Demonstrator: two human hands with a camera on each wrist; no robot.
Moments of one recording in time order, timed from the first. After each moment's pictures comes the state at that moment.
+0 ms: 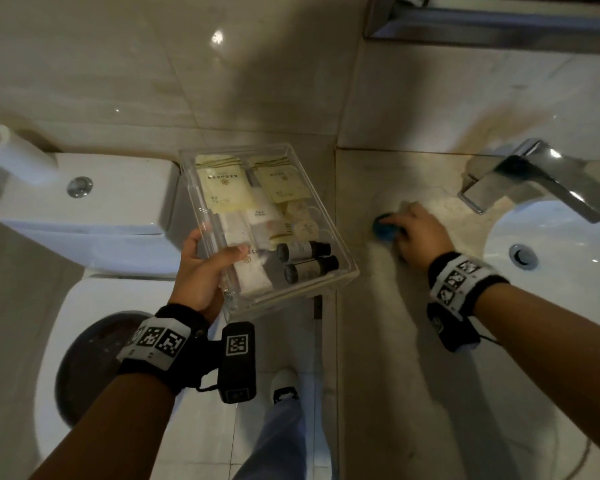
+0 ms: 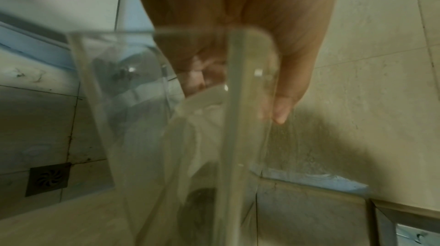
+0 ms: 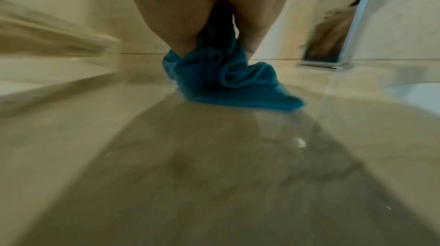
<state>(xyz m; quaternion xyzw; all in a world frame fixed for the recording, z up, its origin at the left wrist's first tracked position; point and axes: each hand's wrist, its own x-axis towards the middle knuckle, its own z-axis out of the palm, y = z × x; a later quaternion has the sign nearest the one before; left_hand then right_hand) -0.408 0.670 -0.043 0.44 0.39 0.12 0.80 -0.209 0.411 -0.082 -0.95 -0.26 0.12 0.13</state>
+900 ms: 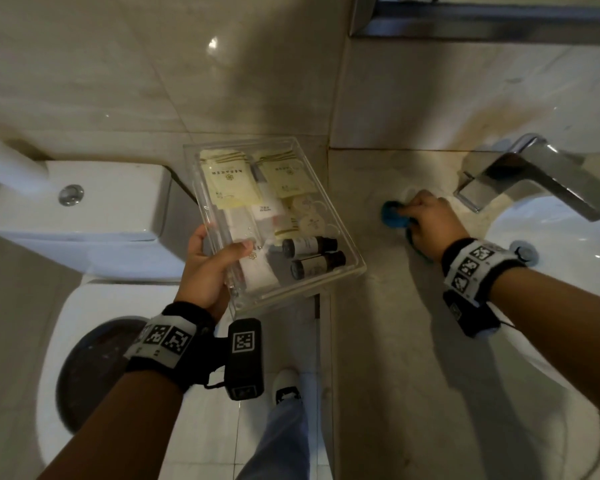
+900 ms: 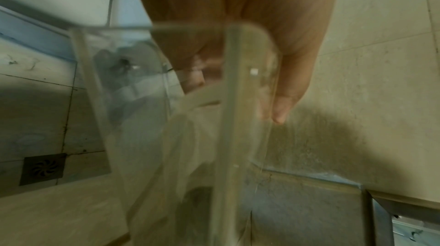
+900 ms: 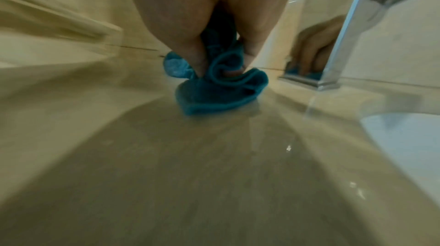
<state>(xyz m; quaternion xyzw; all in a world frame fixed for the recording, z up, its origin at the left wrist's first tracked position) -0.386 0.662 -0.048 0.44 0.38 0.10 0.81 -0.171 0.388 -0.089 -0.94 -0.30 0.09 0.11</state>
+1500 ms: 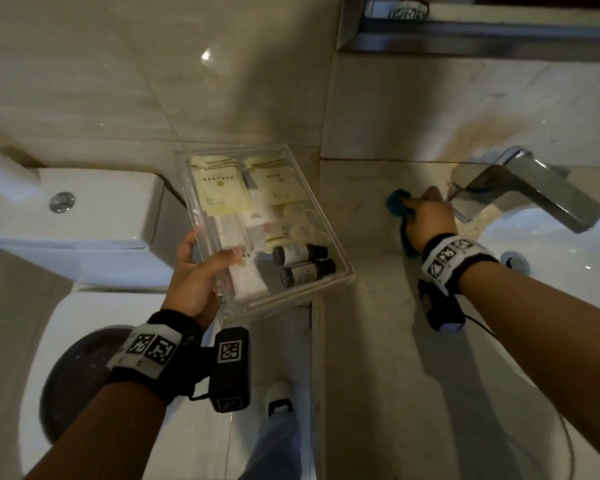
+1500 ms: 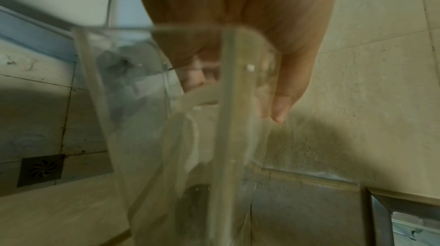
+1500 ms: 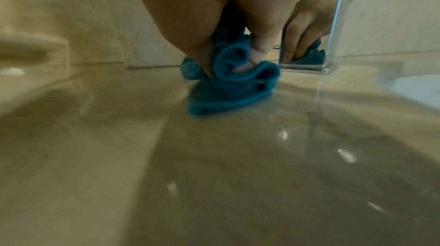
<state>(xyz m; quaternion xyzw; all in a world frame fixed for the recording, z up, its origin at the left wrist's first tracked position) -0.382 0.656 -0.044 0.44 0.38 0.11 0.80 -0.145 0.396 -0.095 -0.98 -0.14 0.10 0.11</state>
